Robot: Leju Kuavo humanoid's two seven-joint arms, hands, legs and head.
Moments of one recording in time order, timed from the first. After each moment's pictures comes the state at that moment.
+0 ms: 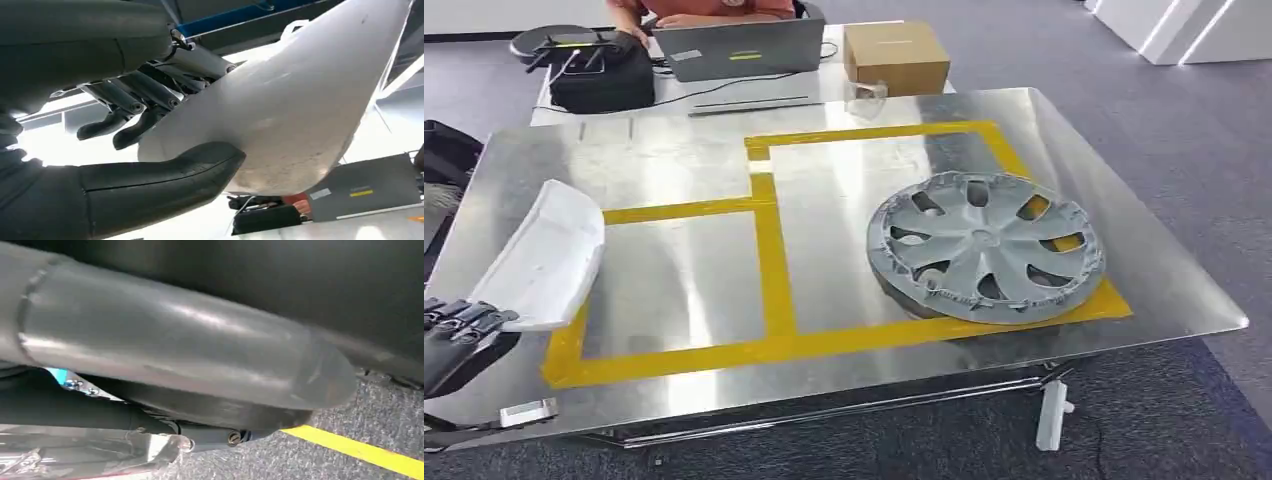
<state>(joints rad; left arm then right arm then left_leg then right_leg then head) 0.30 0.72 -0.06 -1.68 -1.21 0.70 -0.26 -0.06 0.11 0.65 -0.18 -0.34 -0.21 0.13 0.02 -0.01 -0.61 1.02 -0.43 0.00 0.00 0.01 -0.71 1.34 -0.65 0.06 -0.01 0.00</state>
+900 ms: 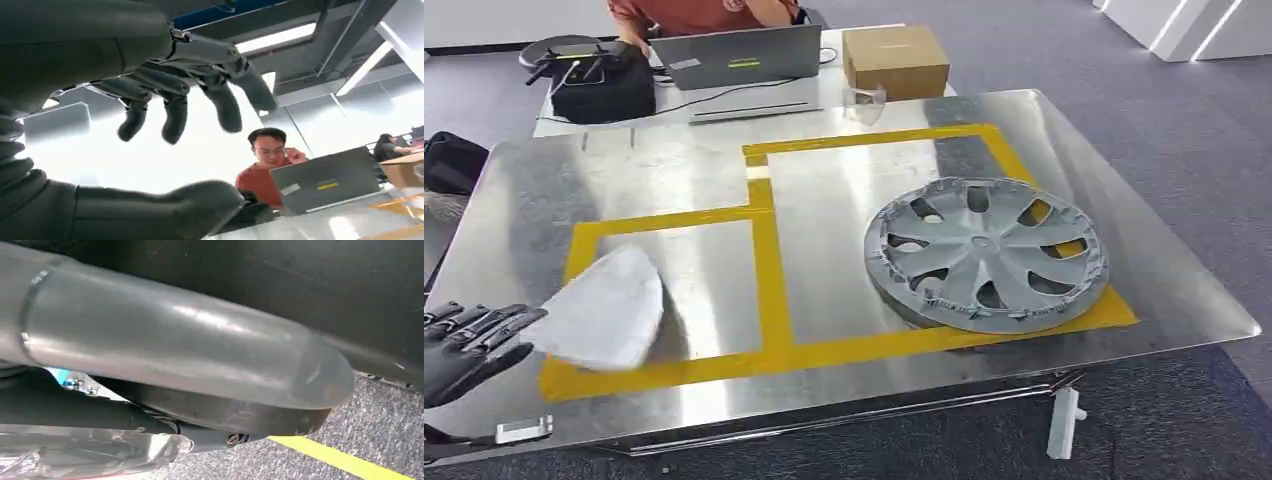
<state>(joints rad) 0.31 0.78 -0.11 -1.68 -1.18 0.70 -0.33 -0.07 0.11 0.66 -0.18 -0.34 -0.20 0.13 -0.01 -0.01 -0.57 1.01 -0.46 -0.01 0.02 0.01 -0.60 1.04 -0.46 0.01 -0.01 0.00</state>
